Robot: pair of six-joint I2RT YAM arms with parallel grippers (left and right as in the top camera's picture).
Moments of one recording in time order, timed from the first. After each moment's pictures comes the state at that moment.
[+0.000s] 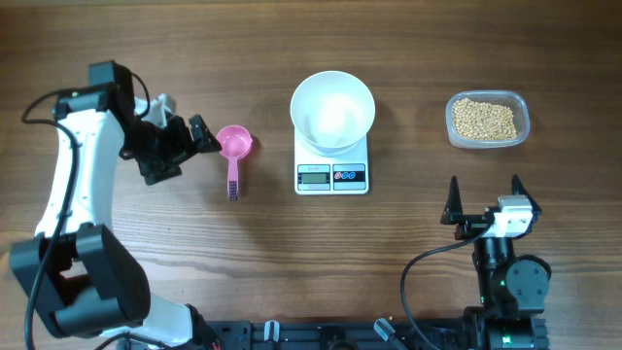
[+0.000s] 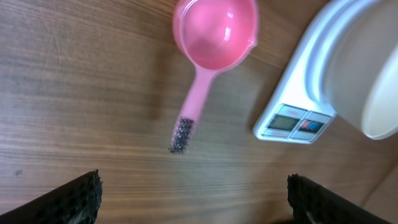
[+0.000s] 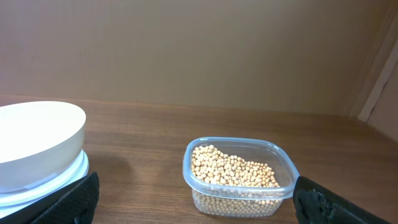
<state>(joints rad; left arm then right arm) 0.20 1.71 1.35 -1.20 0.44 -0.15 -0.01 0.02 0.01 0.00 0.01 -0.07</state>
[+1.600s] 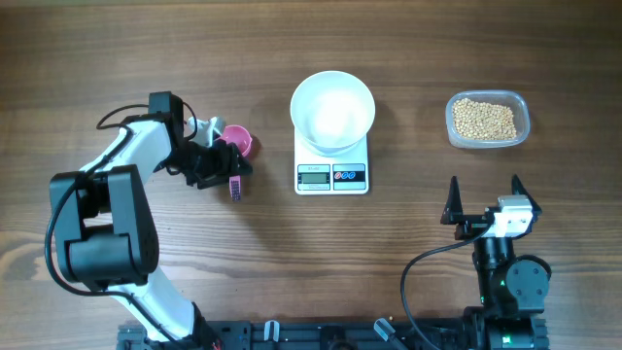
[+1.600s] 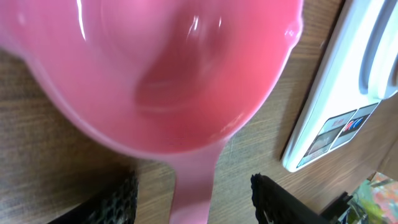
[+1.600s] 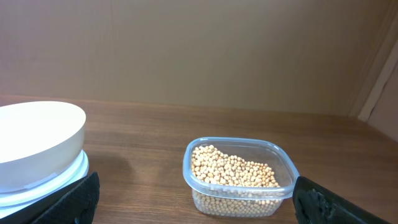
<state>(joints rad) 0.09 1.92 1.12 -0.78 0.59 -0.02 -0.01 0.02 0.01 0.00 0.01 -0.07</state>
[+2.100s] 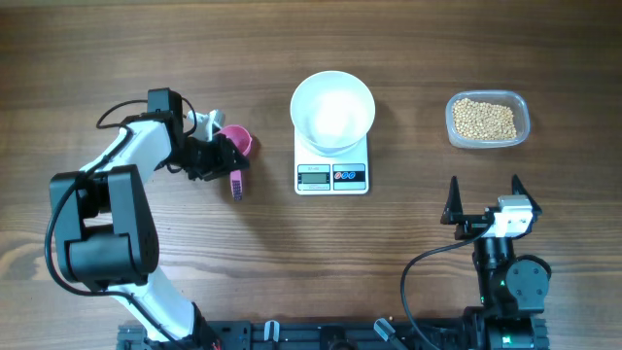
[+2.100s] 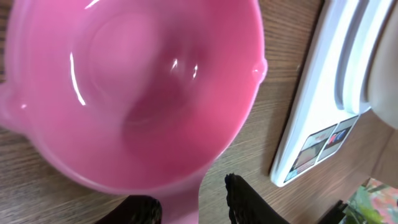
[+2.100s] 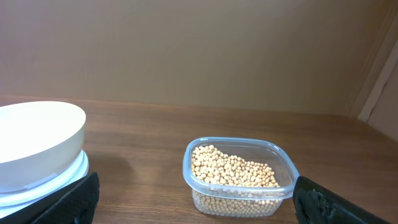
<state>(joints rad) 0.09 1.92 1.12 -0.72 0.63 -0.04 -0.01 0.02 0.01 0.00 0.01 -0.07</state>
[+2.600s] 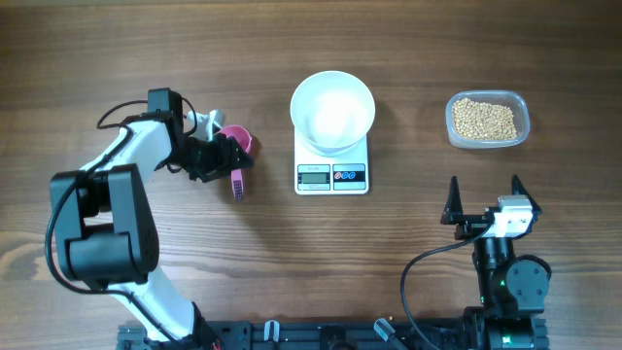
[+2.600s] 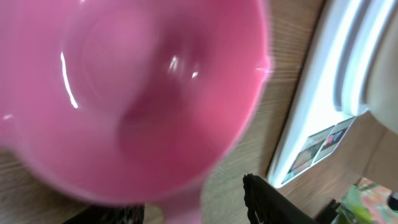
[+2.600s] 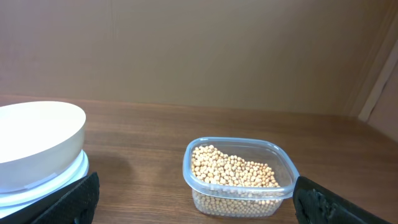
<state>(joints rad) 0.09 1.93 1.12 -0.71 0.65 -0.06 -0.01 0.02 0.01 0.00 0.01 -0.07</state>
